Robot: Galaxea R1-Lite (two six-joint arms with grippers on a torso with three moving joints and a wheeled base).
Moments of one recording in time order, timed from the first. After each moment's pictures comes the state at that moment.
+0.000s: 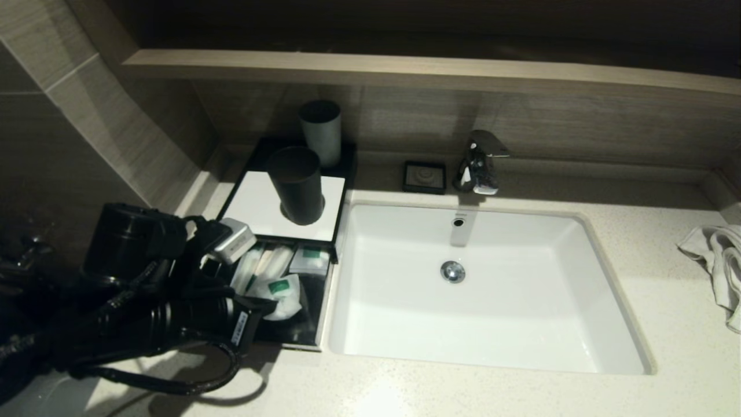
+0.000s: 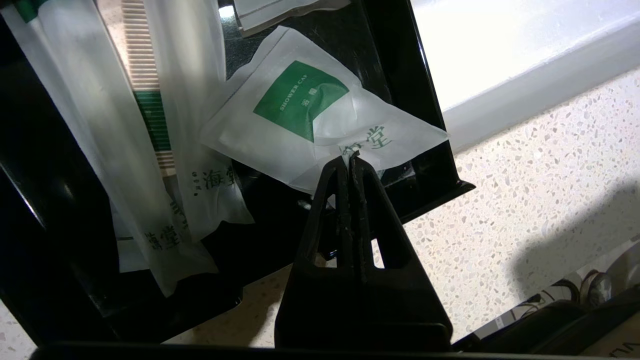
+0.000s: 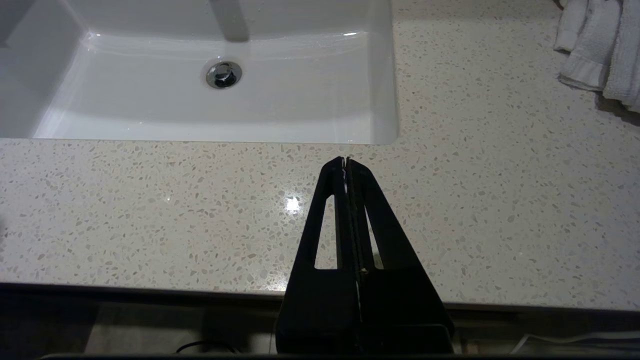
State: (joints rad) left arm -0.44 1.46 -0.70 -0.15 -0.14 0.06; right arm 0.00 0.00 0.00 0.00 -0.01 0.04
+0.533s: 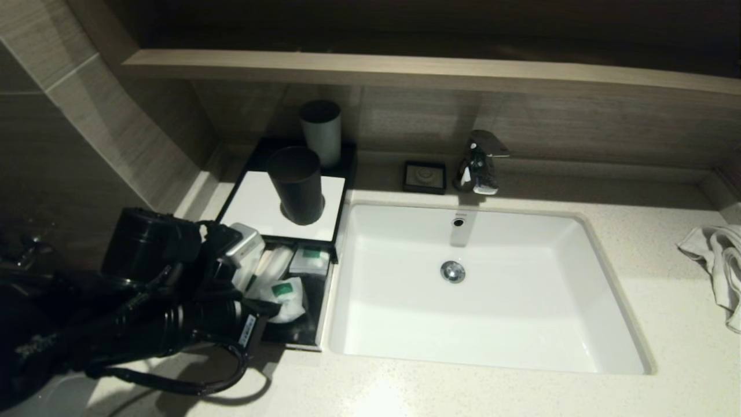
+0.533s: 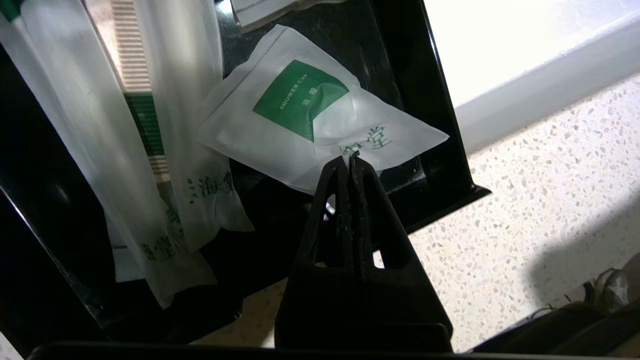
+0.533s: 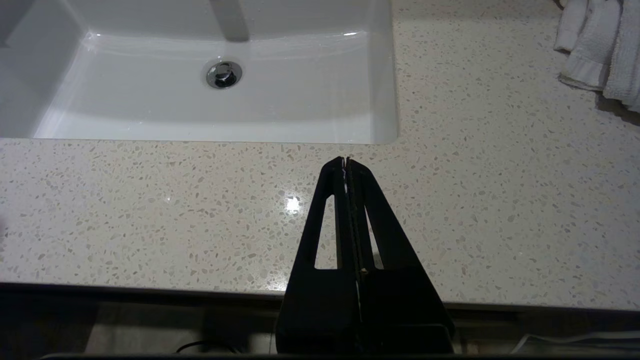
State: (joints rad) left arm -0.45 1.50 -0.70 -0.18 -0.12 0.07; right arm 0.00 0.00 0.00 0.00 -0.01 0.04
